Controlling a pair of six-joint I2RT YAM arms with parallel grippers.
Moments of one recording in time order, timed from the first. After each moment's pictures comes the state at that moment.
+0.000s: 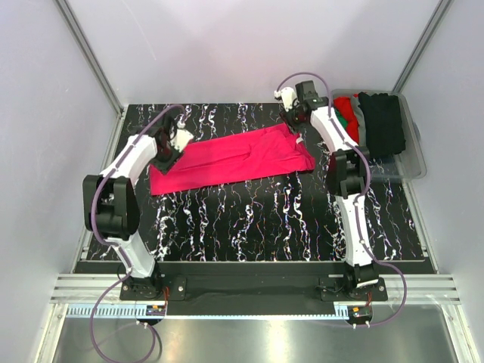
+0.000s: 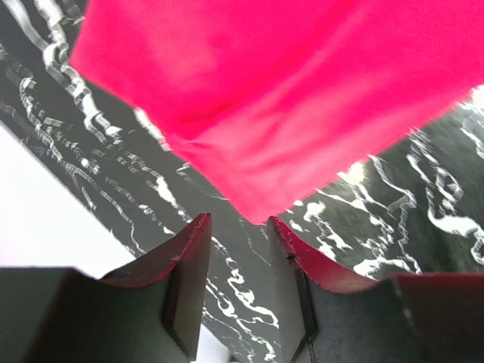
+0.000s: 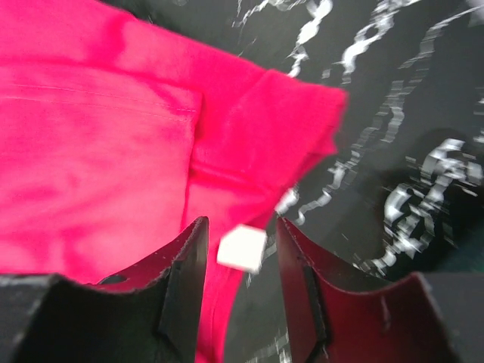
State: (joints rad) left arm -0.08 1.78 1.44 -0.86 -0.08 0.57; right arm 0.23 2.55 2.42 -0.80 -0.12 -0.47
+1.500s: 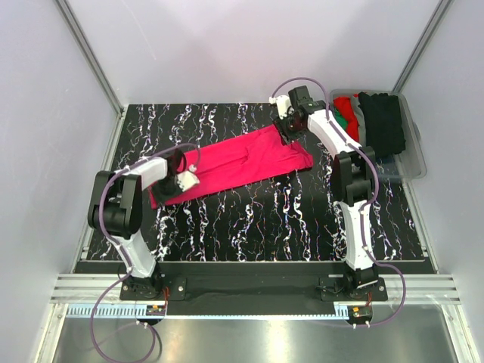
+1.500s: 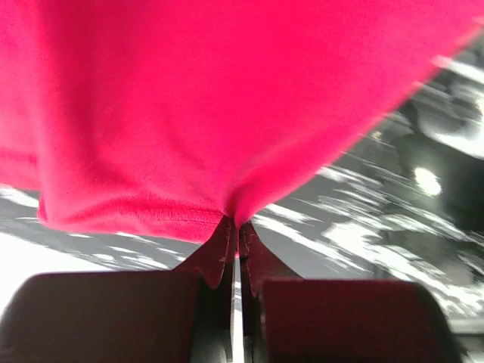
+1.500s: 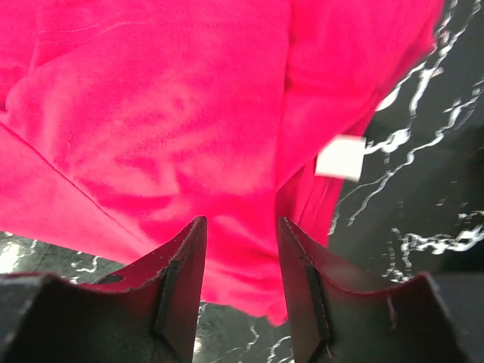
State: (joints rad) left arm -0.14 1.80 1.09 -0.80 -0.20 0.79; right arm 0.30 2.32 2.13 -0.81 -0.15 -0.34
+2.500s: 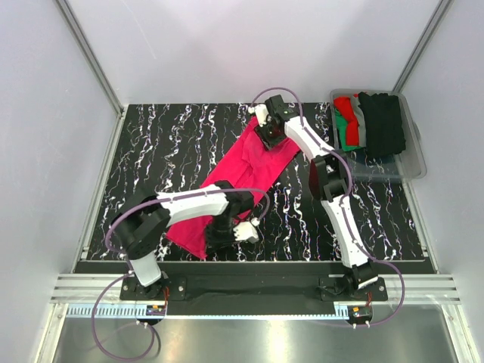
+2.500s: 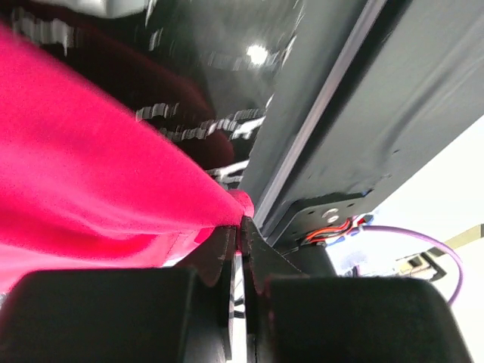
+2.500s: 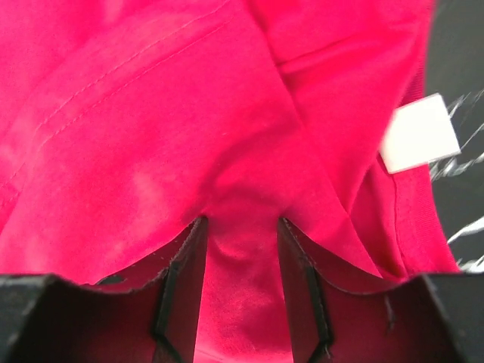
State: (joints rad) left arm -0.91 1.71 1.08 -1.20 0.20 0.48; right arm 0.39 2.60 2.40 -0.85 -0.11 -0.32
